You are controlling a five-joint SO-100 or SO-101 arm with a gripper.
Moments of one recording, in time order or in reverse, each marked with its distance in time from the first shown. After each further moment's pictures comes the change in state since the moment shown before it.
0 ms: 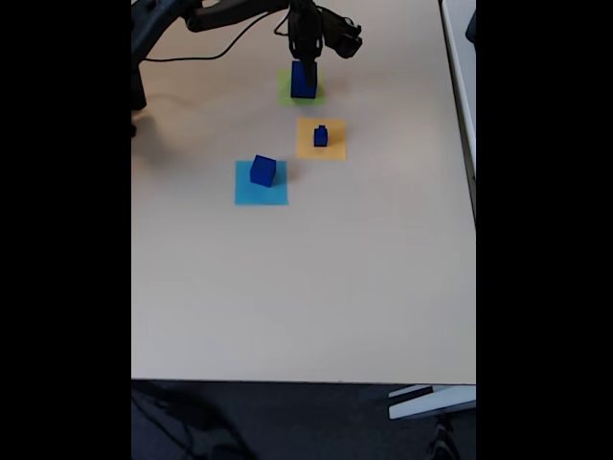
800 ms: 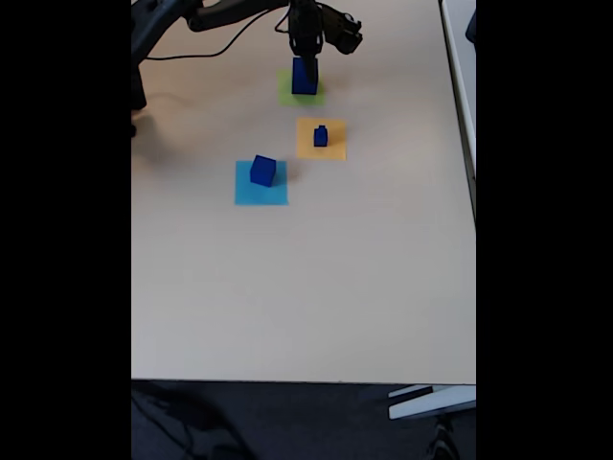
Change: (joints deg) arm -1.0 -1.4 -2.3 0.0 0.6
